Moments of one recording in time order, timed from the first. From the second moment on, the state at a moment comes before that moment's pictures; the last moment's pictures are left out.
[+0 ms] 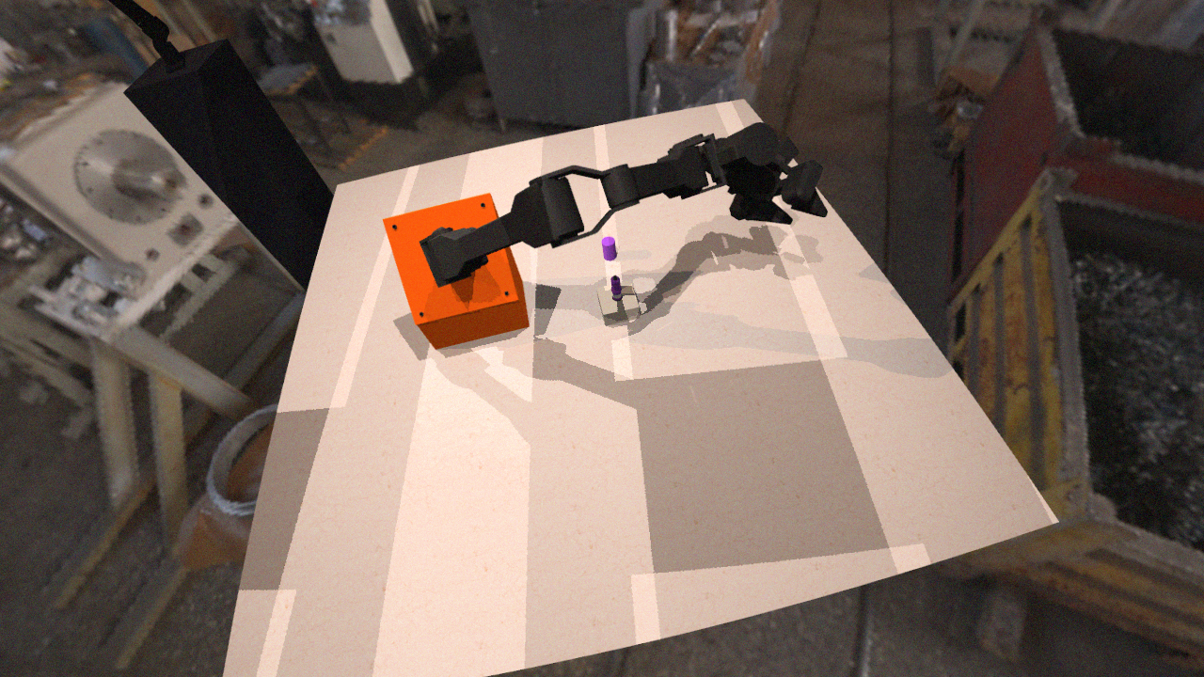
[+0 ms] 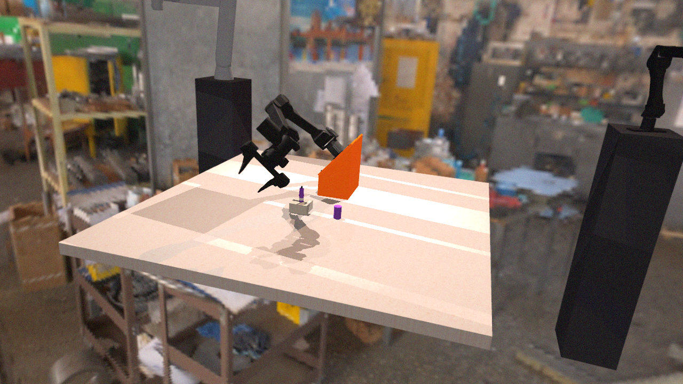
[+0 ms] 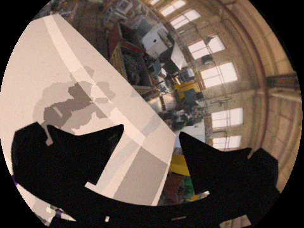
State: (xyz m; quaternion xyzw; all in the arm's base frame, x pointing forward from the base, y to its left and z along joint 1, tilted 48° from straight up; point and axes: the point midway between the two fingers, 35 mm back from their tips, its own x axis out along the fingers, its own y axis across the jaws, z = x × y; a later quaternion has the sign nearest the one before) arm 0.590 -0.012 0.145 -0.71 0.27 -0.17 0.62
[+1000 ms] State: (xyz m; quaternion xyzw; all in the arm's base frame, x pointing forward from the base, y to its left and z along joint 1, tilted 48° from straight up) arm 0.488 0.053 -0.025 -0.29 0.44 -0.18 0.83
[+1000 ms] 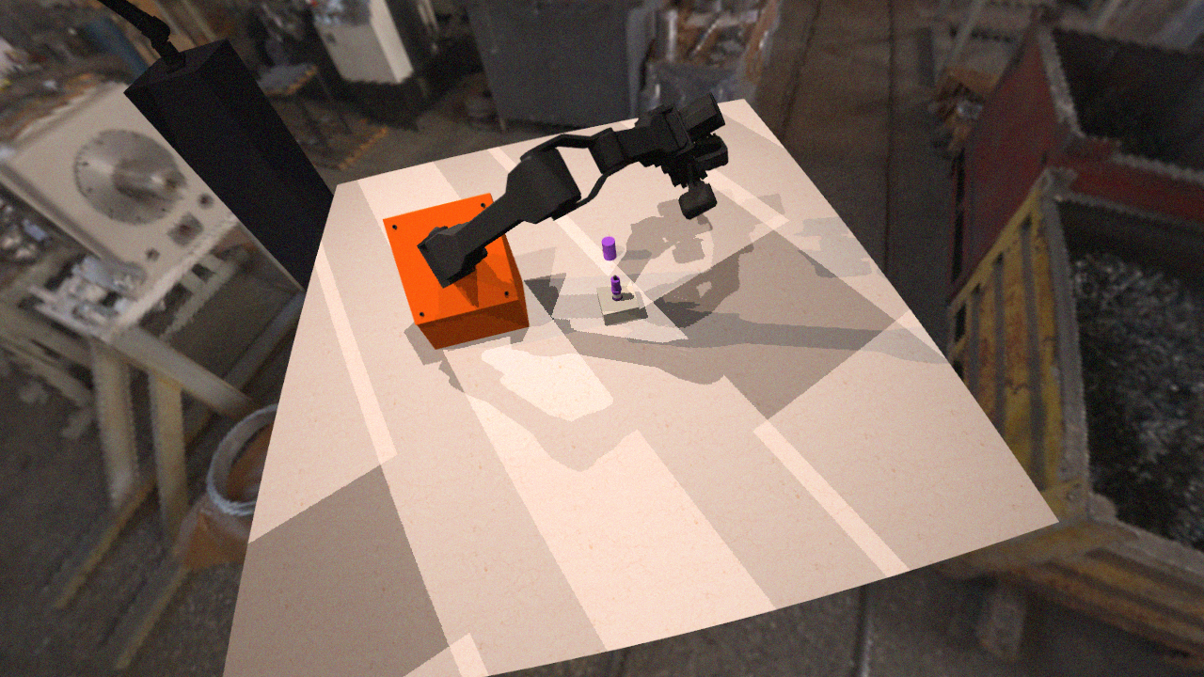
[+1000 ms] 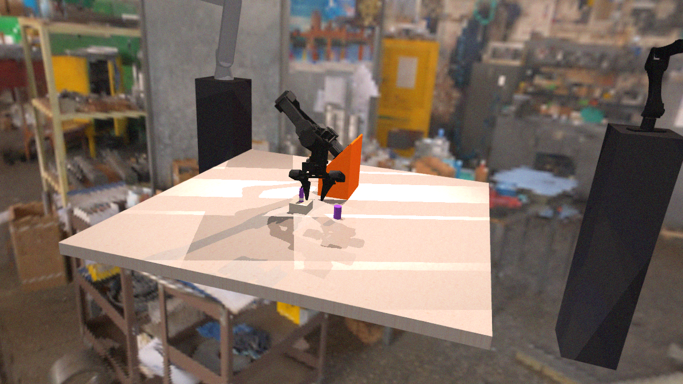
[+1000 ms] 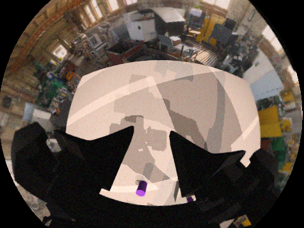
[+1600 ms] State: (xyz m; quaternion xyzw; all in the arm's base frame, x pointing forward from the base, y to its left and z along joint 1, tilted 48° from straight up) arm 0.372 0.060 -0.073 -0.06 0.49 -0.38 0.78
